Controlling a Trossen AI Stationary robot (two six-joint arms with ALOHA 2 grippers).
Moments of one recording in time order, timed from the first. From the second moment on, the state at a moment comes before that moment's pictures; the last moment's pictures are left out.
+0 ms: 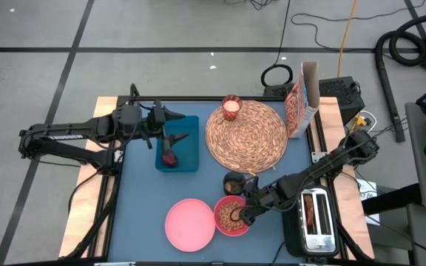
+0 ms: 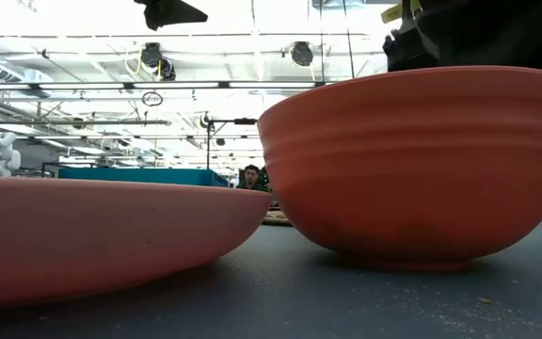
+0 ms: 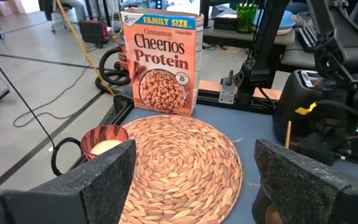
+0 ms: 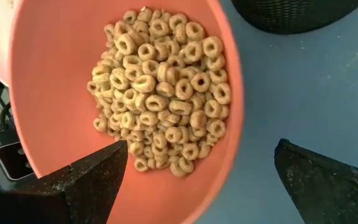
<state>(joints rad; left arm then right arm) 0.10 0.99 0.96 -0.21 -0.14 -0.03 0.48 1.63 0.93 -0.34 0.00 1.32</state>
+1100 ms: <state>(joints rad) 0.10 0.99 0.96 -0.21 -0.14 -0.03 0.48 1.63 0.93 -0.34 0.00 1.35</state>
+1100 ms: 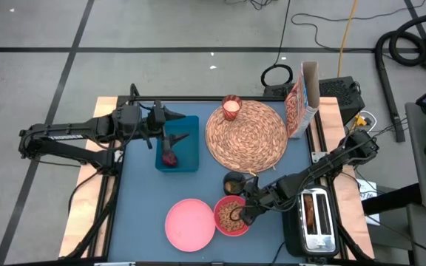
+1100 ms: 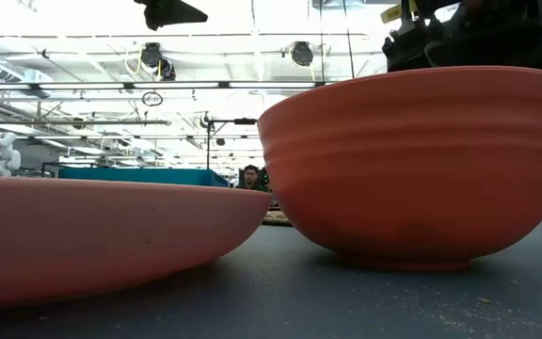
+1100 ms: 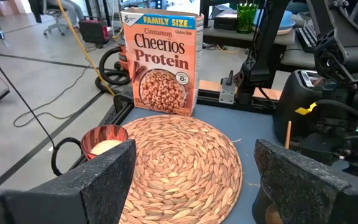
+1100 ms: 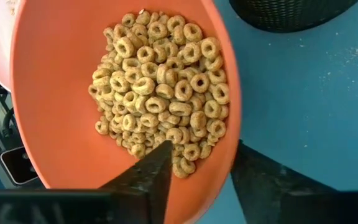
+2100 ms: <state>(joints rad) 0.10 0.99 0.96 -0.21 -0.14 -0.03 0.48 1.60 0.93 -0.34 0.00 1.38</state>
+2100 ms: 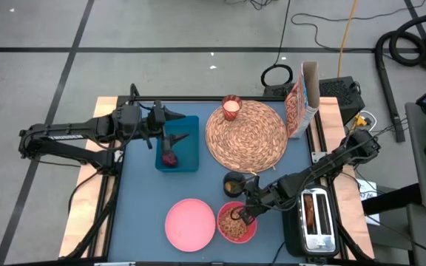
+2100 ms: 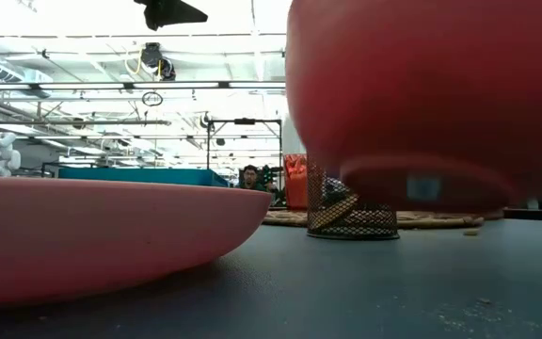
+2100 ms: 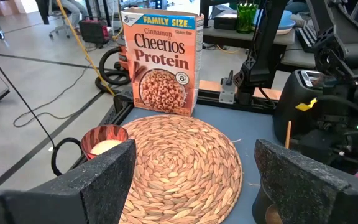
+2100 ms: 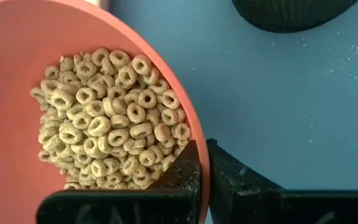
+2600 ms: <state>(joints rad) 0.10 0.99 0.96 -0.21 -0.14 -0.03 0.47 1.31 0.93 -0.34 0.00 1.48</state>
